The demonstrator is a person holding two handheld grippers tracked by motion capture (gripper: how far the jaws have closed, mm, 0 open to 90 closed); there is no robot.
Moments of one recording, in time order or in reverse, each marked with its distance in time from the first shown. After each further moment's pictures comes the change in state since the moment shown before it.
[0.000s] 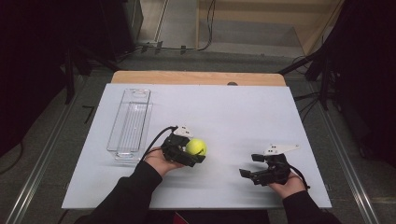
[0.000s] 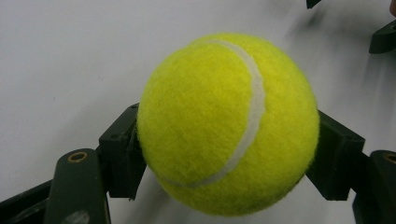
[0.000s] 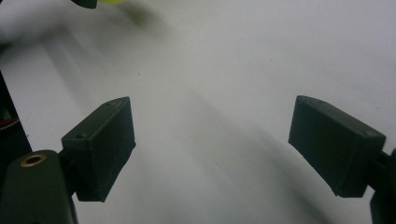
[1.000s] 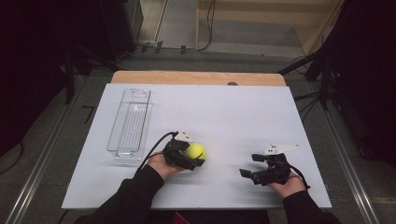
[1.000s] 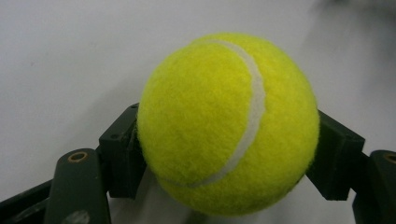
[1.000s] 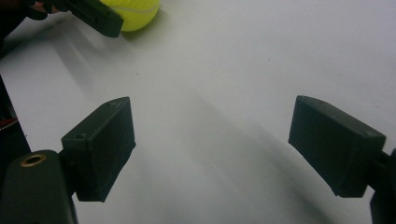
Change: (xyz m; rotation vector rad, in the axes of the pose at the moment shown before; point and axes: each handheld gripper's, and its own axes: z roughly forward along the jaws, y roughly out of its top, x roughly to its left) left arm 0.007 -0.021 0.024 0.001 0.007 -0.030; right arm -0.001 0.000 0.000 0.004 -0.003 0.003
